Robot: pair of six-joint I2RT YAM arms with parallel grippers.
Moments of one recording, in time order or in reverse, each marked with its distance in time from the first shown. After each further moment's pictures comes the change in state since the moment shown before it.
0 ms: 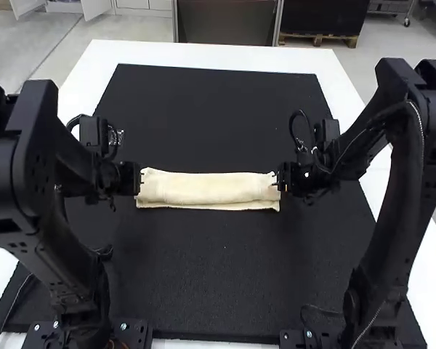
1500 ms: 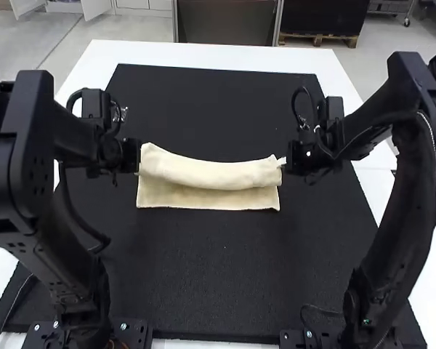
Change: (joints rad) left arm -0.034 0.000 0.163 -0.154 0.027 0.000; right arm 0.001 -0.070 0.100 -0.101 0.000 -0.001
